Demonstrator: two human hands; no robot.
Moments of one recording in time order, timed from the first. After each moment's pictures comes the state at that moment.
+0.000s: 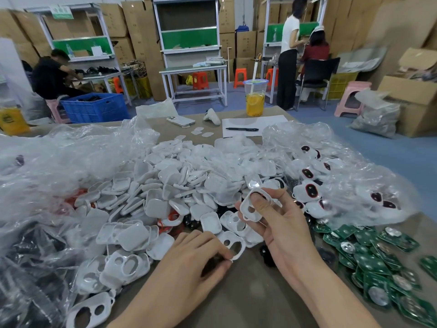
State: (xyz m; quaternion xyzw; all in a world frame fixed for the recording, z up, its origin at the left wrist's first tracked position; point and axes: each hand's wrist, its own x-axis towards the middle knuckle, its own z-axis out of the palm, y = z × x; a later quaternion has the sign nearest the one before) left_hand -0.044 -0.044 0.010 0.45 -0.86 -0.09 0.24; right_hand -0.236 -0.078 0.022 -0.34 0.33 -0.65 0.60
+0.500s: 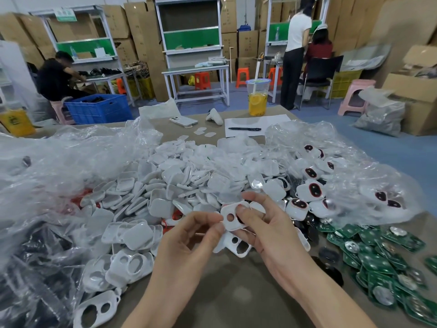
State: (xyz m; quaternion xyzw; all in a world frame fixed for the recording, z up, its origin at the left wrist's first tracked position) left_hand -0.061 -0.042 0.021 0.47 -0.57 -0.38 0.56; right_hand -0.221 -0.074 0.016 -0.37 0.35 -0.57 0.64
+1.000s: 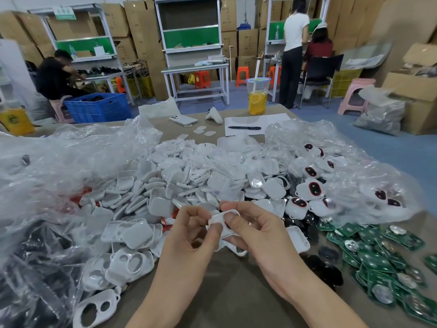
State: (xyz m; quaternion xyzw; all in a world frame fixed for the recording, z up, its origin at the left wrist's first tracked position) left_hand -0.064 -0.044 0.015 0.49 -0.56 -0.38 0.54; right_hand -0.212 -0.066 0.015 -0.47 0.35 -0.54 0.60
